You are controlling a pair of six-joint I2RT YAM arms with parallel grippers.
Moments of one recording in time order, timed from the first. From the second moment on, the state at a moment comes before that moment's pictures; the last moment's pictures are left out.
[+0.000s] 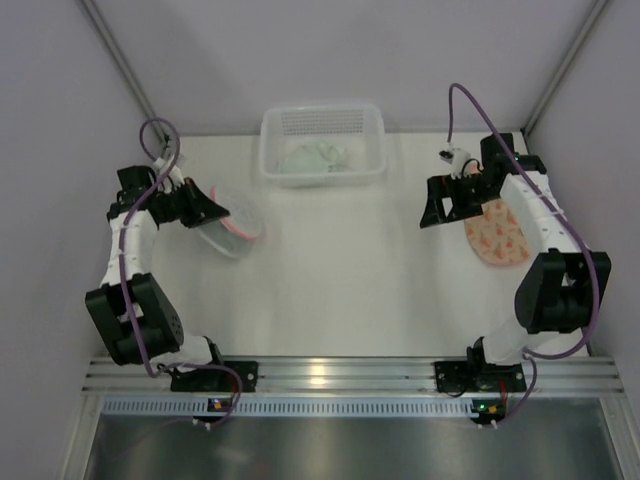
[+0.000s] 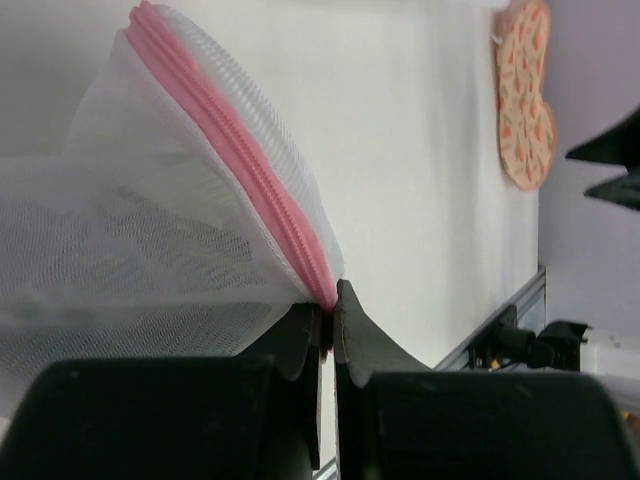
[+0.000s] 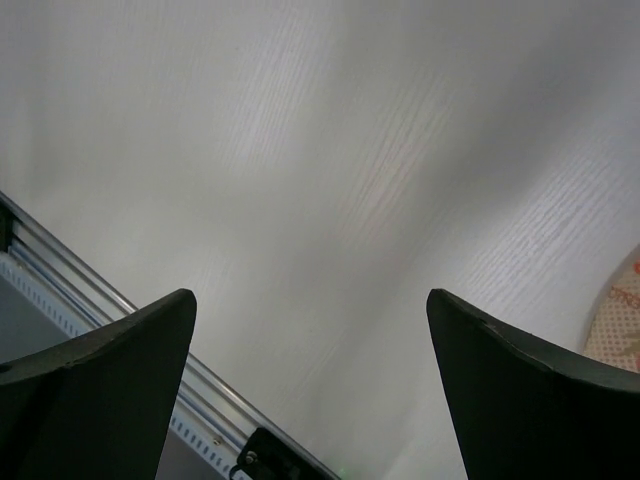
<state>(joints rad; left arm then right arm) 0.32 1.41 1.11 -0.64 0.94 -0.12 0.02 1.62 1.41 -1.02 -0.59 -0.25</state>
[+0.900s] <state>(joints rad) 0.33 2.21 1.60 0.38 0.97 -0.87 0.02 1.47 1.41 -1.05 -0.50 -0.27</state>
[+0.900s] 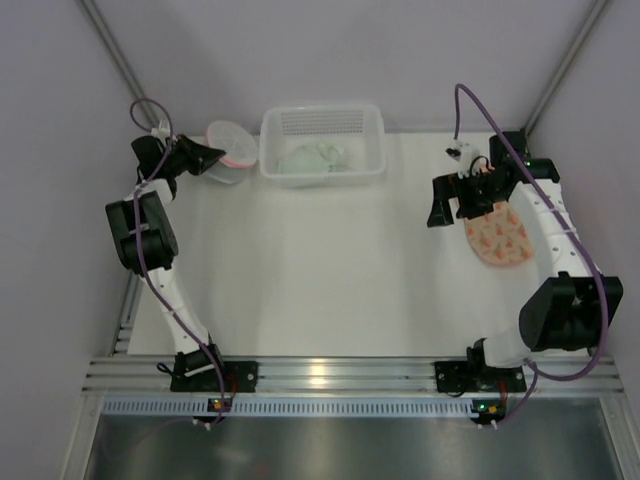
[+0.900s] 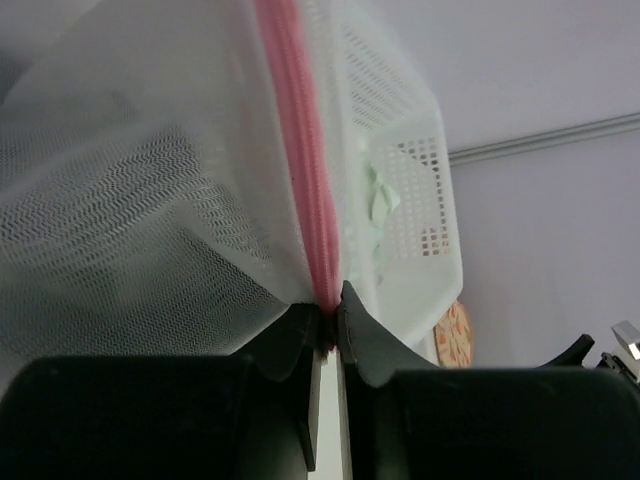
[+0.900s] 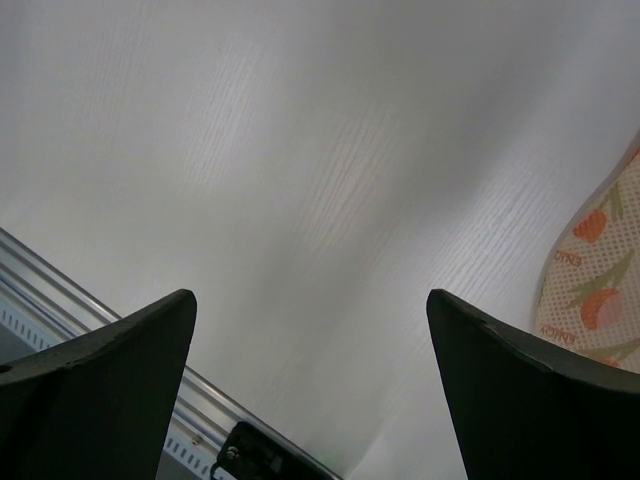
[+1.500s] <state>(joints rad) 0.37 1.84 1.30 -0.11 0.61 -0.34 -0.05 1.42 1.43 -1.06 -0.46 -0.28</state>
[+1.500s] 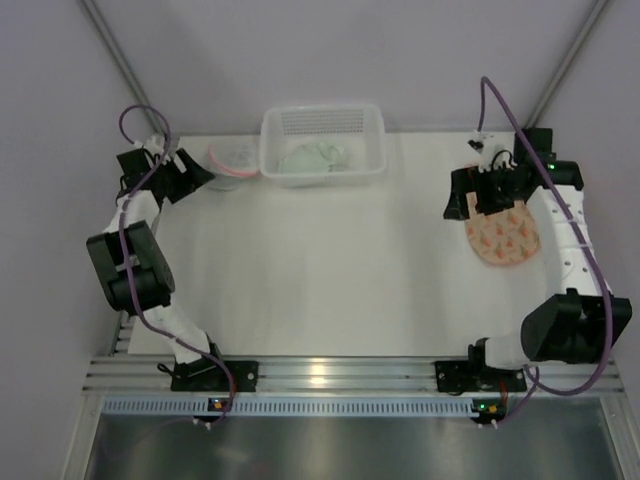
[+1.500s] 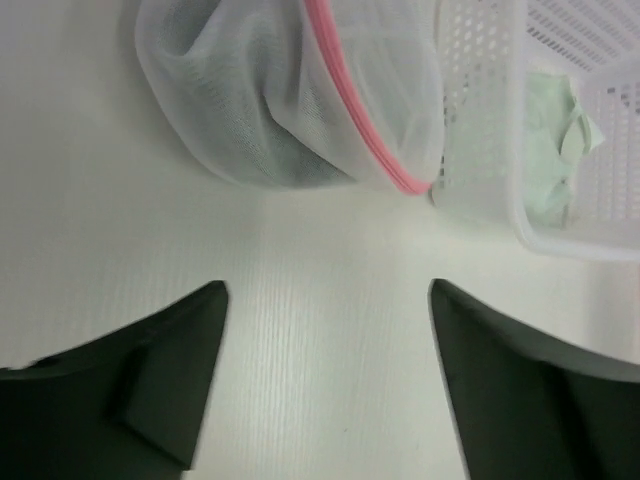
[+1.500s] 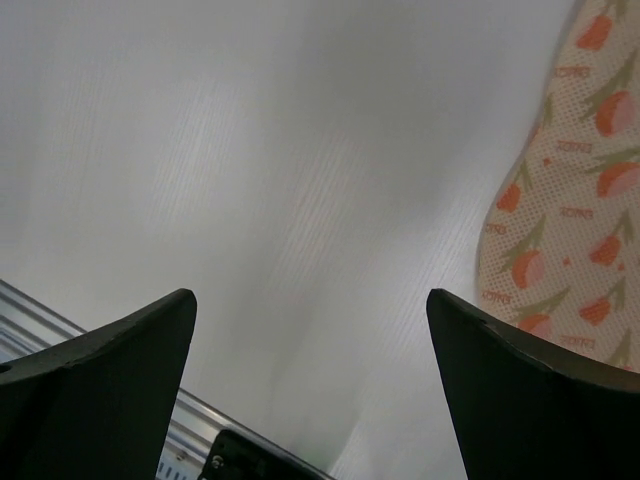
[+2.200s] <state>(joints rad) 0.37 1.05 1.35 -0.71 0.48 0.27 -0.24 1.47 1.50 -1.13 -0.32 -0.35</state>
